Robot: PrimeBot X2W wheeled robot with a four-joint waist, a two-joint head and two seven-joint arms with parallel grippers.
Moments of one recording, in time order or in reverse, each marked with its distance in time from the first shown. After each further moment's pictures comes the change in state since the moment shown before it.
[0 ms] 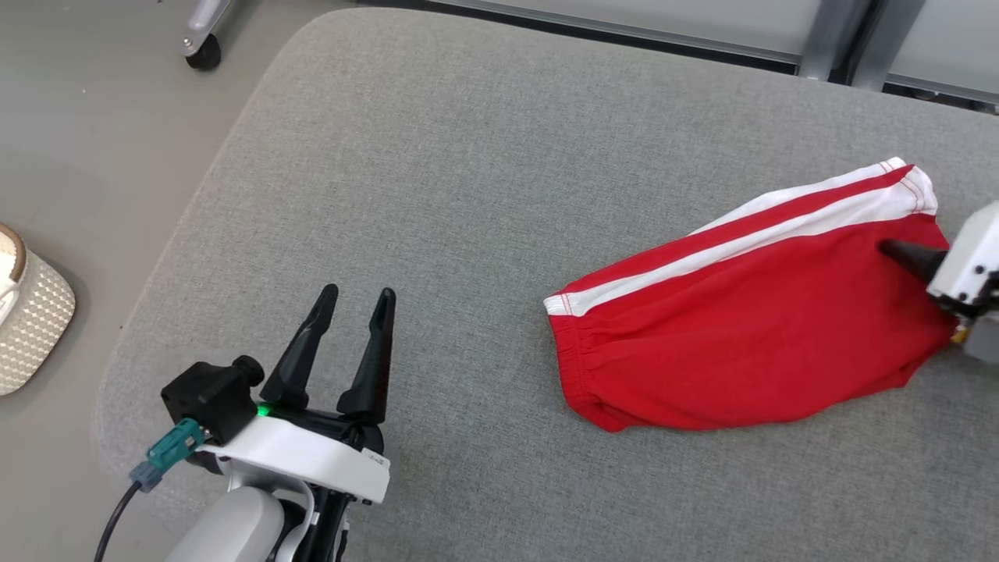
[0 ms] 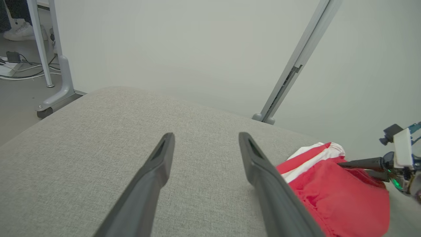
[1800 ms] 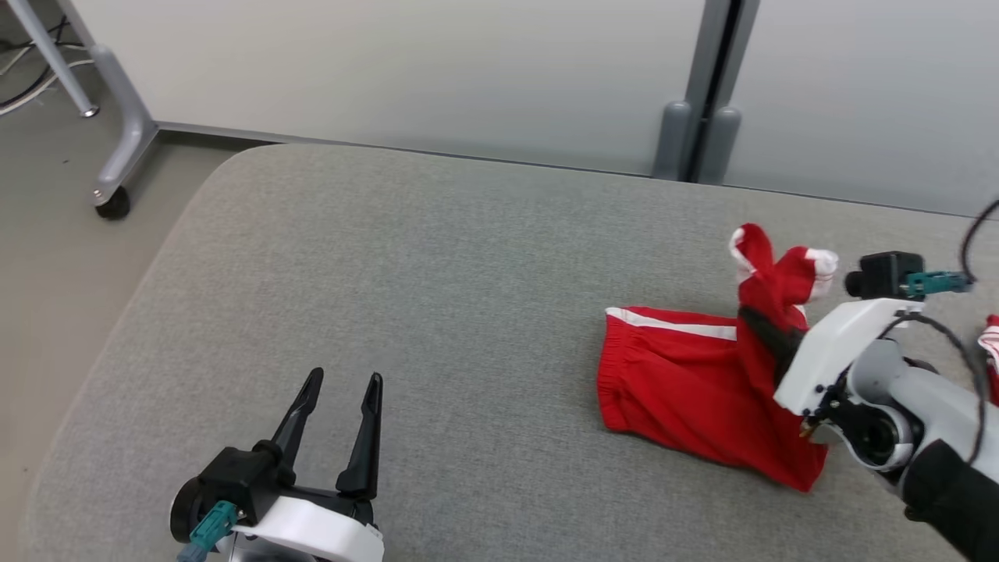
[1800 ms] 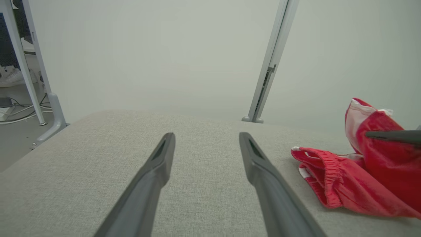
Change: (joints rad) left arm 0.200 -0.246 0.329 0.185 0.490 -0.198 0.000; right arm 0.251 0.083 -0.040 -0.339 -0.181 0.000 -0.388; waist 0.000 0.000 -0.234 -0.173
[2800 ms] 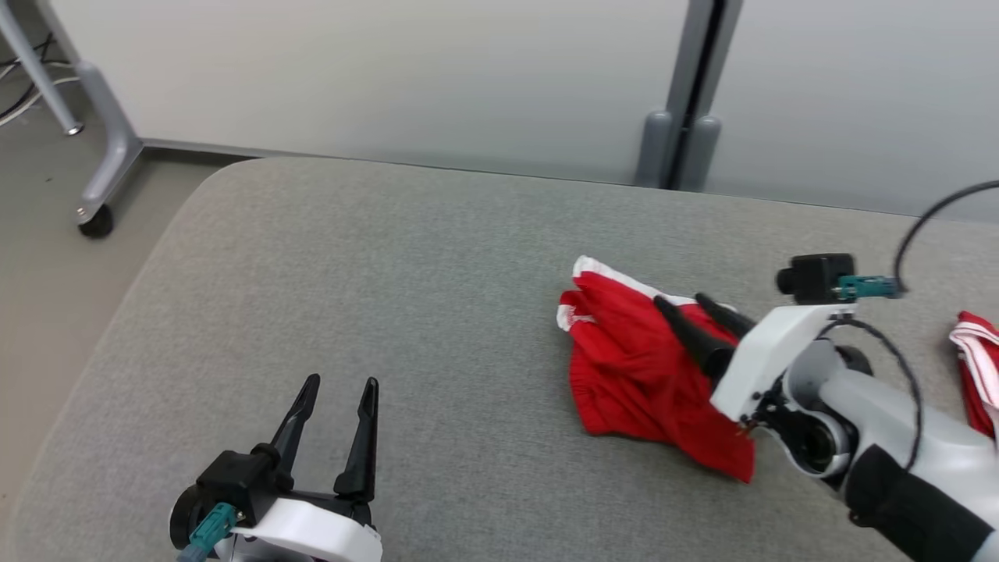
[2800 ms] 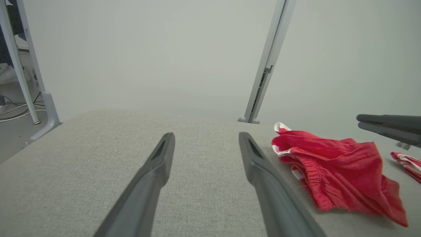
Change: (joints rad) left arm 0.002 -0.031 0.031 0.036 0.023 -0.016 0.000; right arm -0.035 0.127 0.066 0.002 -0.045 0.000 -0.081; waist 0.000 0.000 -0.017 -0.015
